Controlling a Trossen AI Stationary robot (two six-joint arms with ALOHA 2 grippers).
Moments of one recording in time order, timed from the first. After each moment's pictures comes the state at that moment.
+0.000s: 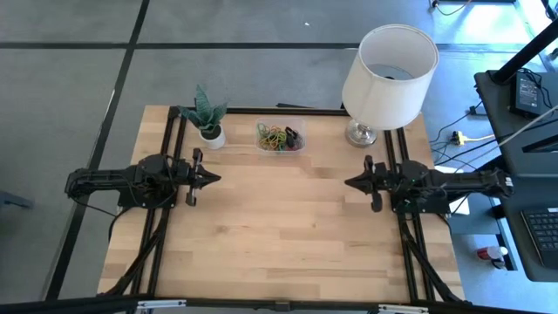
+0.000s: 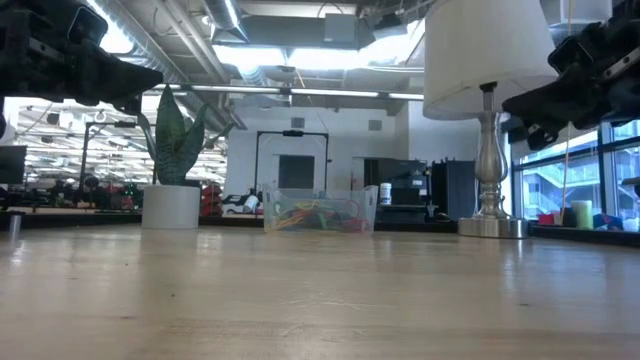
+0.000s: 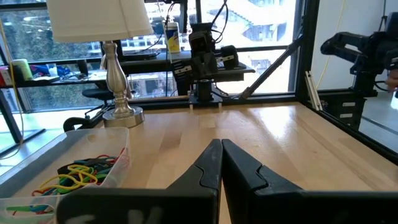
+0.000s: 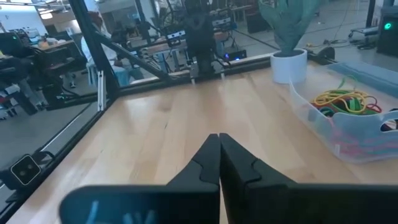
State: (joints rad) left arm 0.08 0.01 0.01 0.03 0.07 0.04; right arm -0.01 0.17 0.01 0.10 -0.03 0.20
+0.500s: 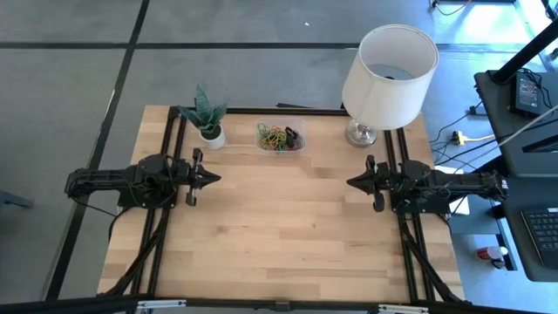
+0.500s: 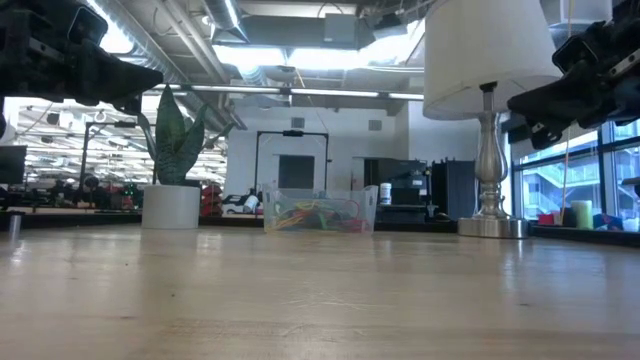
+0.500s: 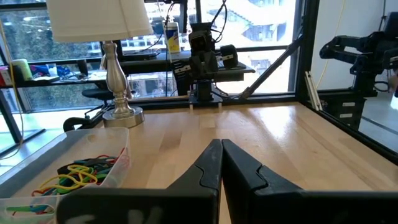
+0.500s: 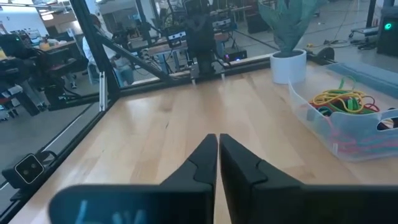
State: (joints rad) left arm 0.08 0.01 0.01 0.03 0.07 0.04; right arm -0.01 0.08 0.02 0.00 -0.03 0.20
